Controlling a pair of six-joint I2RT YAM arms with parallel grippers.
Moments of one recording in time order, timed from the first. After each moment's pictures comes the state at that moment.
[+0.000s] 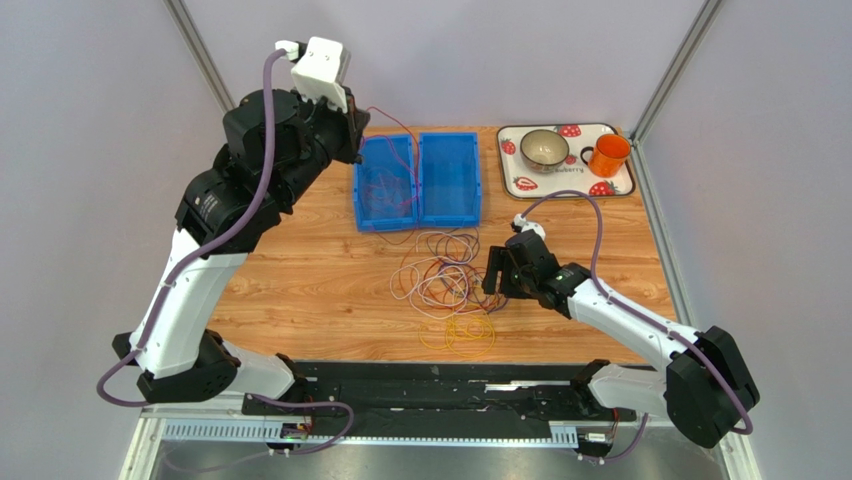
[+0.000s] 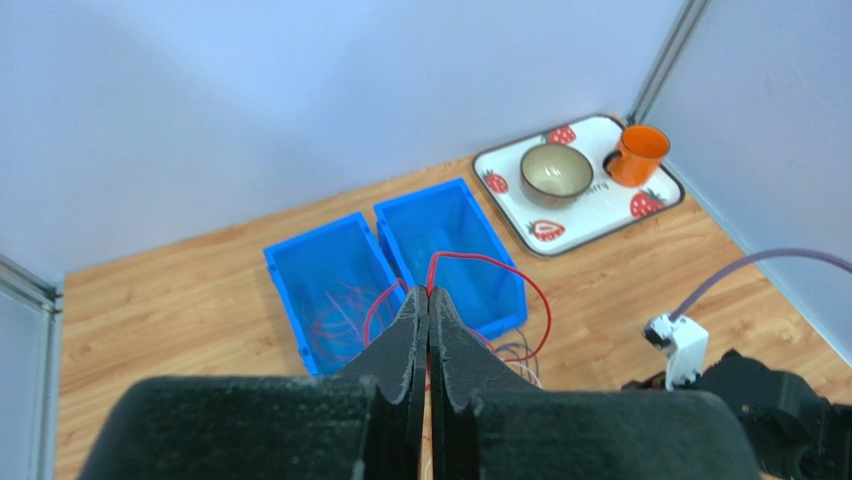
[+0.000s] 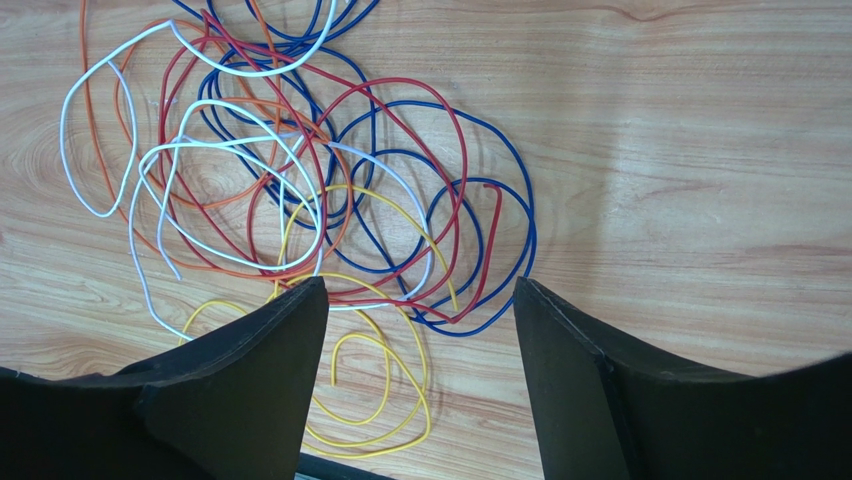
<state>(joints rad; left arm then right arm) -0.78 1.36 2.09 -0.83 -0.36 -0.08 0.63 1.17 0.67 -0.39 0.12 0.64</state>
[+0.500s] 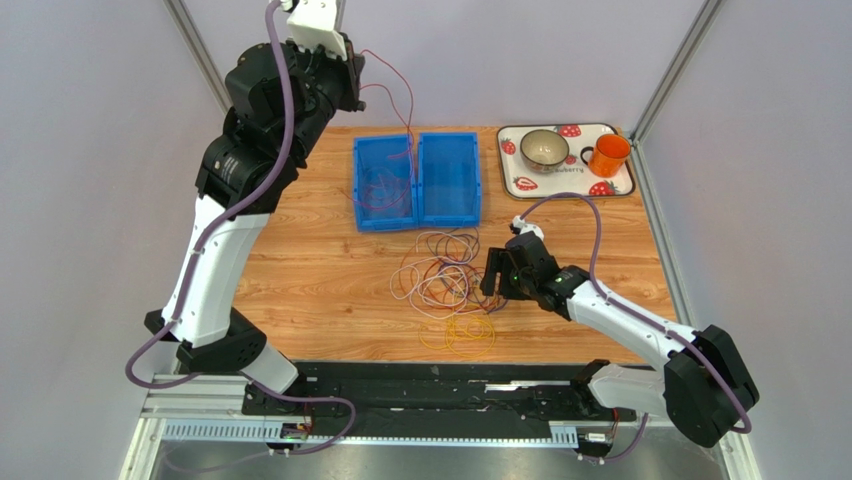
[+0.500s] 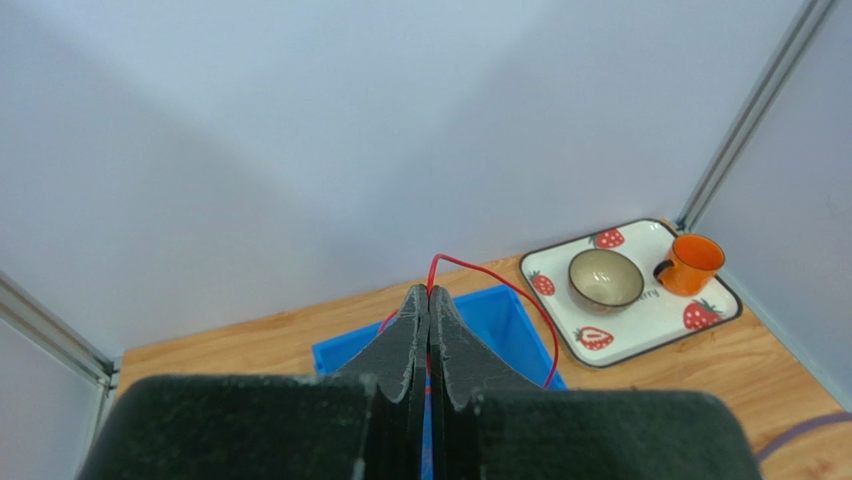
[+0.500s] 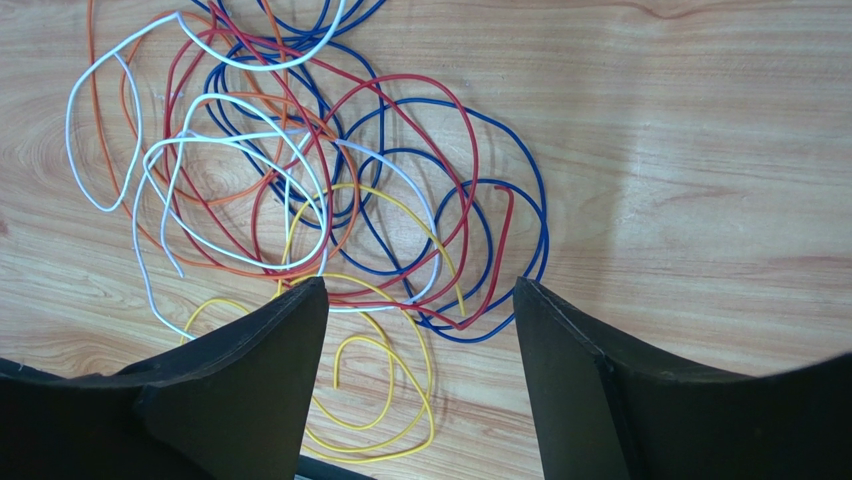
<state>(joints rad) -0.66 1.56 2.35 -0.72 -0.34 0.01 0.63 1.17 0.65 -0.34 0.10 0.63</state>
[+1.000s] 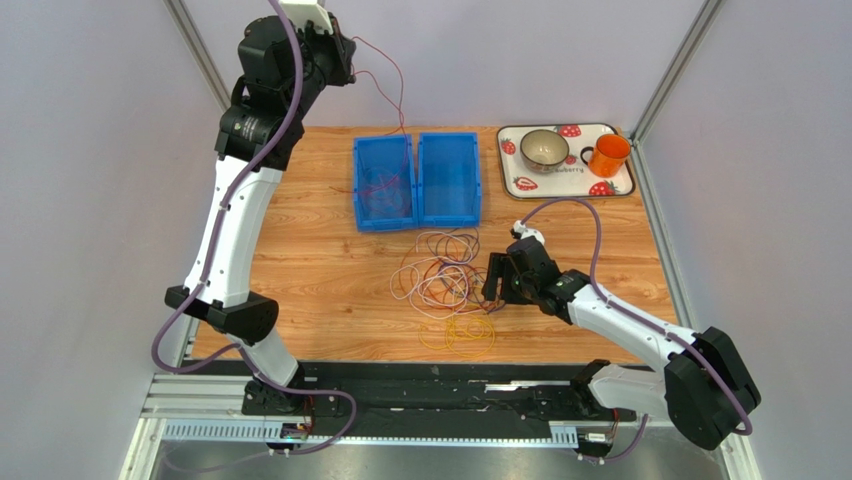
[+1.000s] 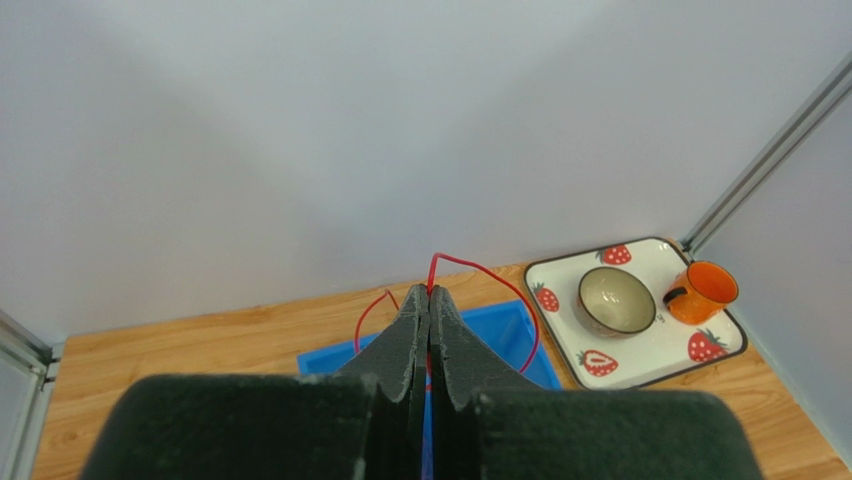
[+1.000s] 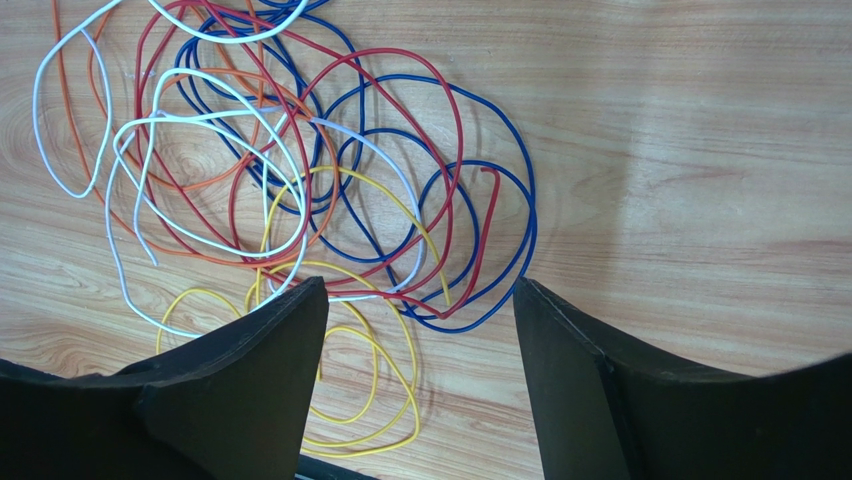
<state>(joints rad) -0.40 1.69 2.33 -0.62 -0.09 -0.12 0.63 1.16 0.61 -0.33 0.10 0.63</state>
